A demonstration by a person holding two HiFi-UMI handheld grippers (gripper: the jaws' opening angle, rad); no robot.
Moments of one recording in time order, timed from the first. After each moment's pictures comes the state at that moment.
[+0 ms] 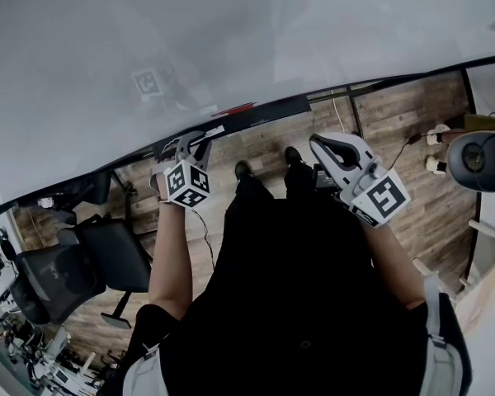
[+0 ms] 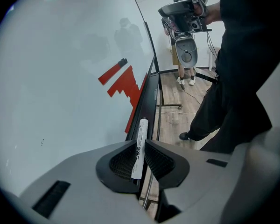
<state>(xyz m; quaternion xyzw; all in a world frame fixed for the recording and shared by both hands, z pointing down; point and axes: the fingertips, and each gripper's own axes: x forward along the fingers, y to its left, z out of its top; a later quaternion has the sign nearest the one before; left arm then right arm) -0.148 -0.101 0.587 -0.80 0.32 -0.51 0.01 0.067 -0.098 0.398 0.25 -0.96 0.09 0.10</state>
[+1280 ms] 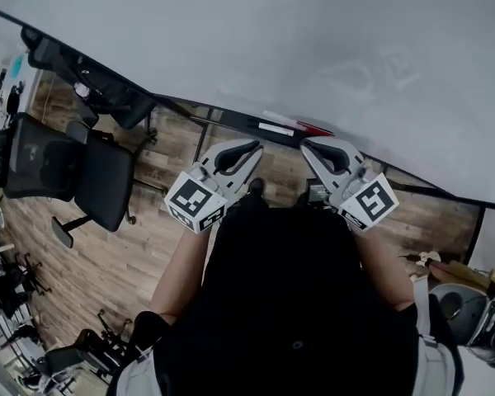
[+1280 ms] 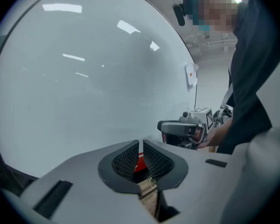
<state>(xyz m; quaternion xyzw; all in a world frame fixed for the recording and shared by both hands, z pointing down) -0.159 -0.040 0.377 -0.81 0.57 -0.02 -0.14 -0.093 -0.081 0.359 -0.03 -1.00 0.02 0.05</state>
